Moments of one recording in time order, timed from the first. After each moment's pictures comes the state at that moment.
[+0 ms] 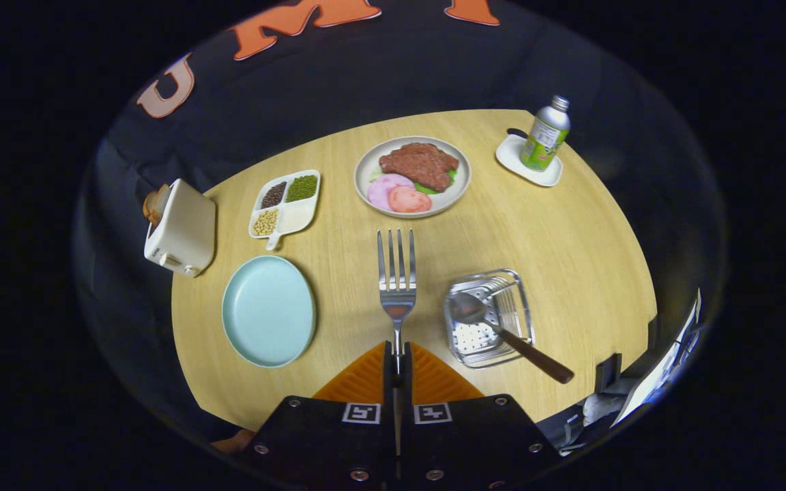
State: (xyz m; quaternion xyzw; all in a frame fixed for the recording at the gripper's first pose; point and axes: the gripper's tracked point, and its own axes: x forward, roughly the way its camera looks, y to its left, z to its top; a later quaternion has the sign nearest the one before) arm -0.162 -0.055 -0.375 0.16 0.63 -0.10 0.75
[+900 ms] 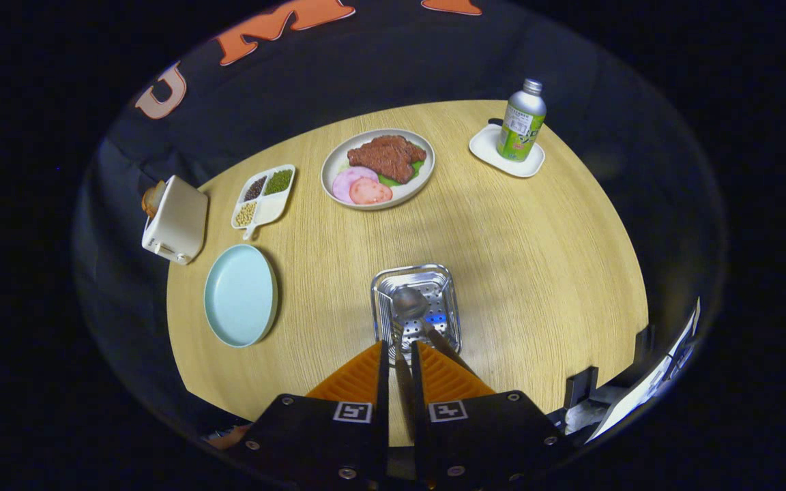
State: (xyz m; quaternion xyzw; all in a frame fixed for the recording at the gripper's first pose) arm -0.171 -0.108 -0.378 0.16 0.62 -0.07 0.76
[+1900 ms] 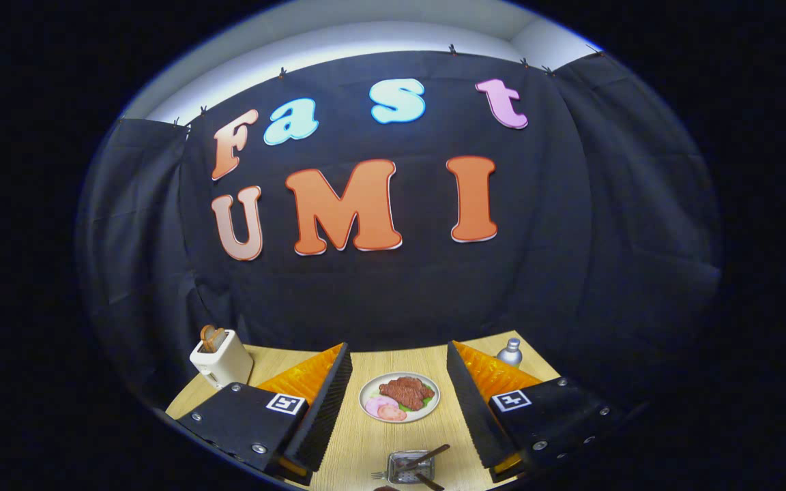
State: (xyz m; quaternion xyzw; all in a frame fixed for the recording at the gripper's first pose) arm -0.036 -0.167 -0.125 0.08 0.16 -0.09 0.98
